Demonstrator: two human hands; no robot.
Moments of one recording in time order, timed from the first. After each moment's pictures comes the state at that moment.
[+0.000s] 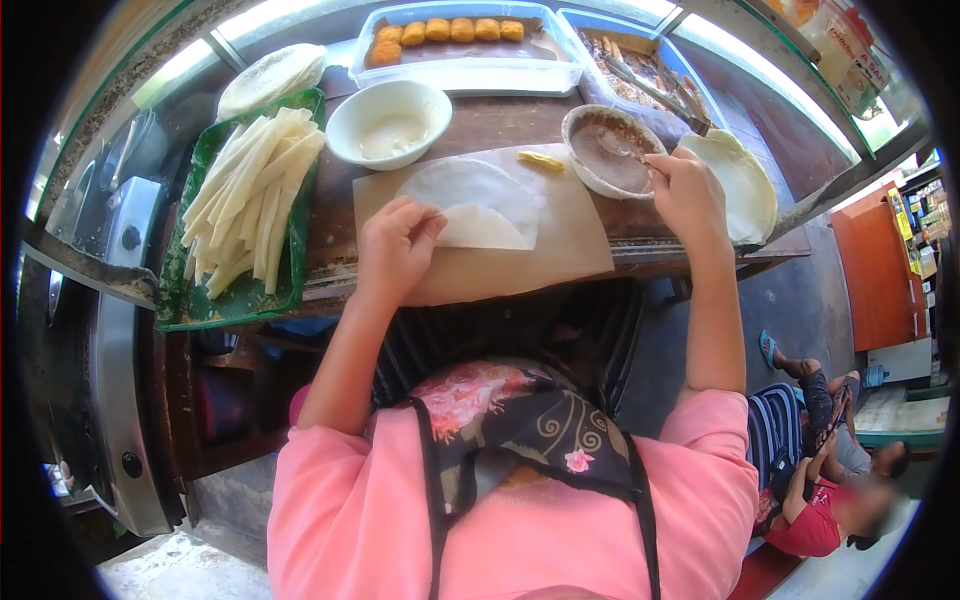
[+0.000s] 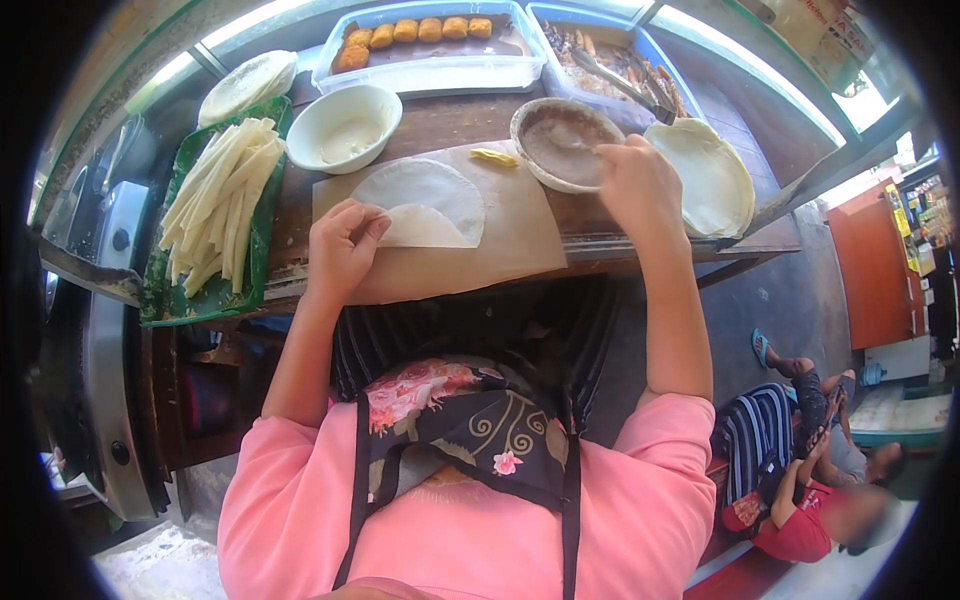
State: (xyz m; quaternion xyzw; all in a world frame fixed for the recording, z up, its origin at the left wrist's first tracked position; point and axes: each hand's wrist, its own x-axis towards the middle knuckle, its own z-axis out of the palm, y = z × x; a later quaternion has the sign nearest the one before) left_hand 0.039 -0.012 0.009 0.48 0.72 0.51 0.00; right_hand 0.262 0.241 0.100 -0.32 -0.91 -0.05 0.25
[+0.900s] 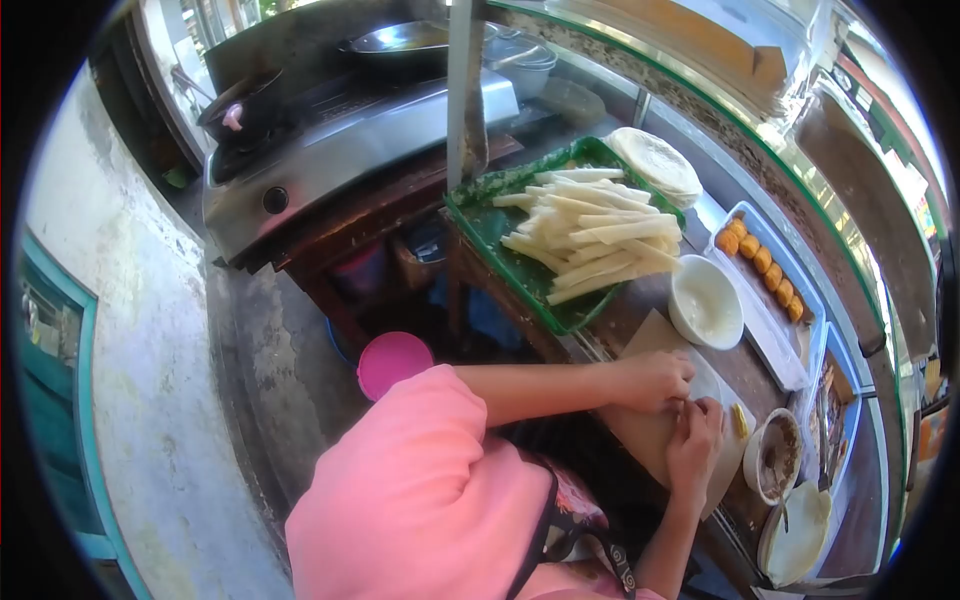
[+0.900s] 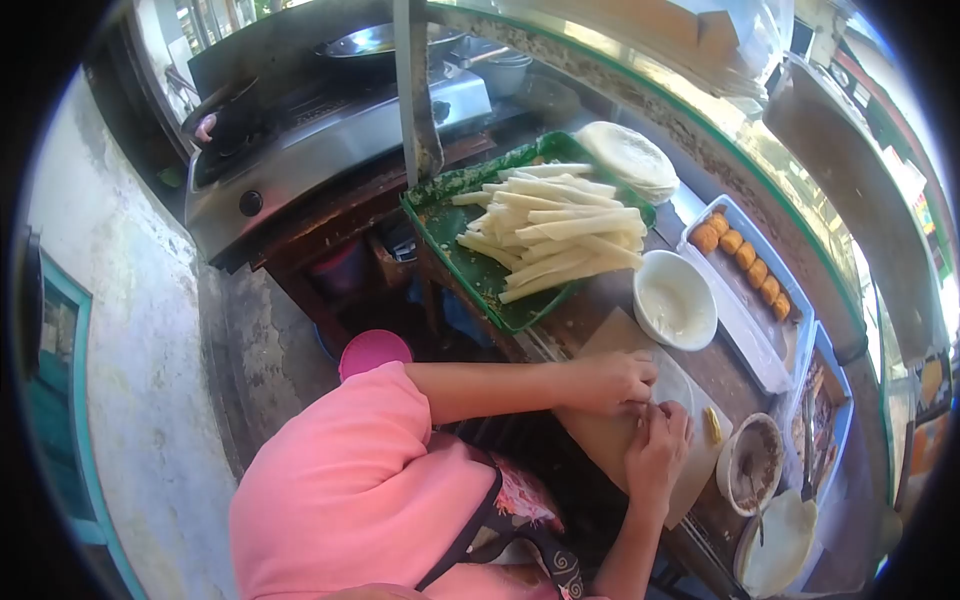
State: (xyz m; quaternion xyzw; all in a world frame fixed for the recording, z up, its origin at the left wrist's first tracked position) left_hand 0.020 0.005 -0.017 0.61 0.66 0.43 -0.11; right_hand 0.161 0.127 0.028 0.04 -0.95 0.10 0.30
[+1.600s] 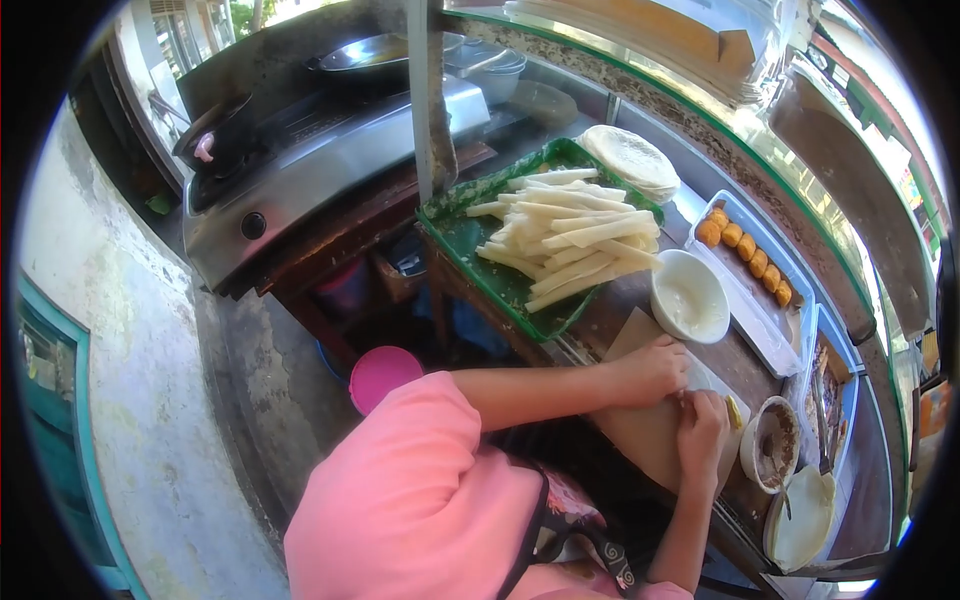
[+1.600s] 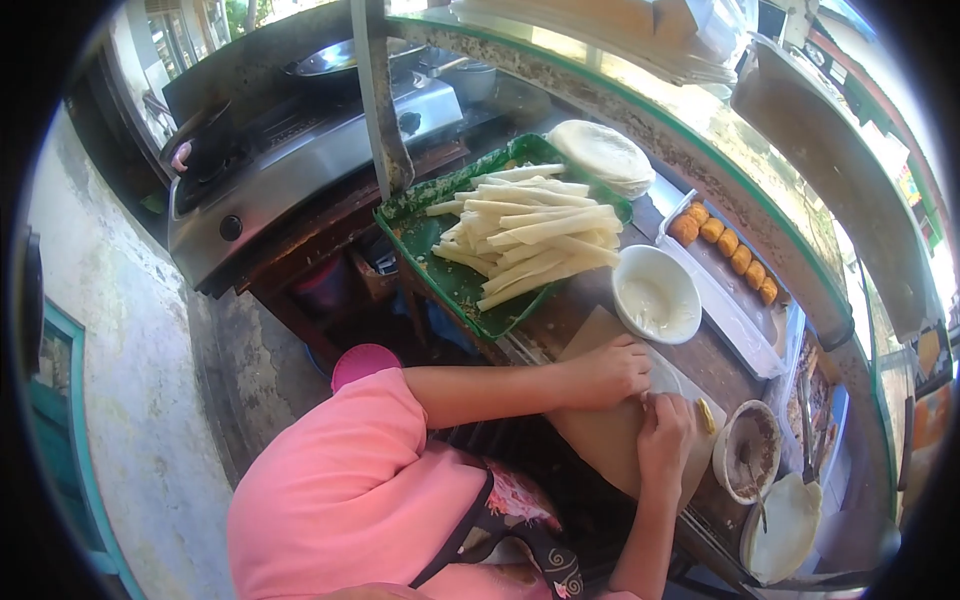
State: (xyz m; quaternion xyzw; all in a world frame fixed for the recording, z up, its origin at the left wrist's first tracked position) left_hand 0.014 0.023 -0.018 0.61 0.70 0.33 -0.19; right_hand 0.147 0.162 0.020 0.00 -0.96 0.18 0.21
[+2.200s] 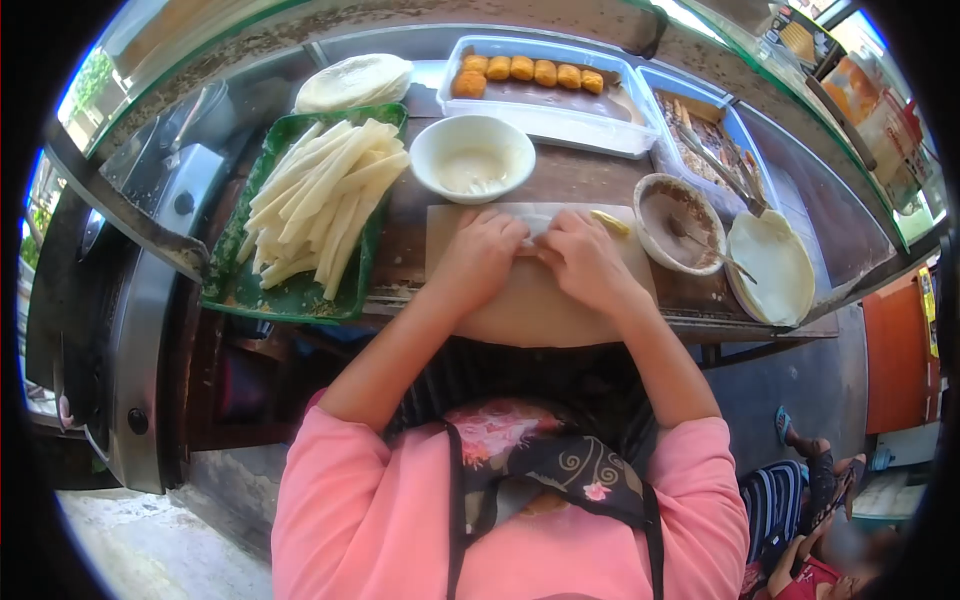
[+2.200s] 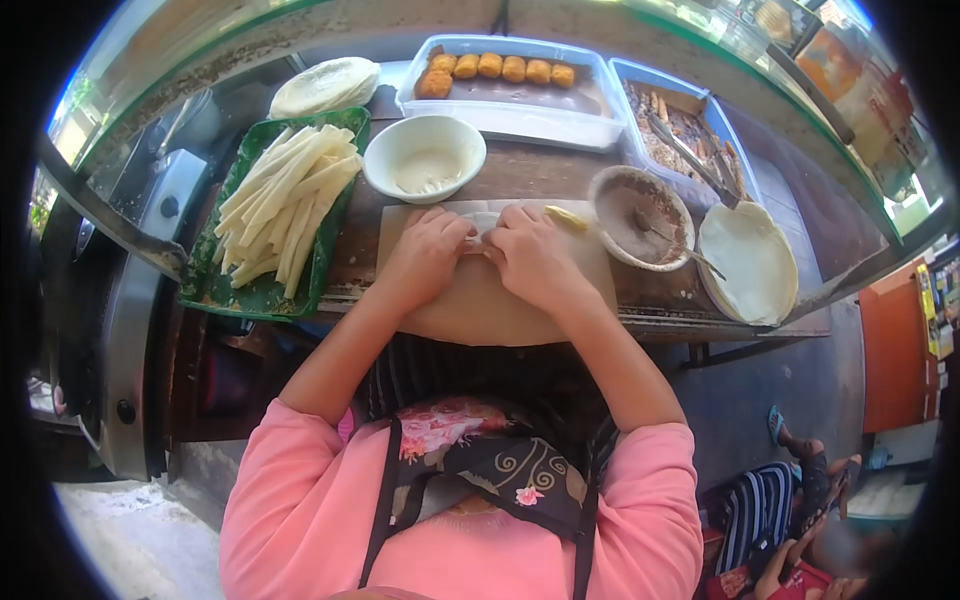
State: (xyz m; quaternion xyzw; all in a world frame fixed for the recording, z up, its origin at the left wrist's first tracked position) left_hand 0.012 0.022 -0.008 0.61 0.71 0.34 -0.12; right_hand 0.147 0.168 0.035 -0.01 -0.96 0.17 0.23
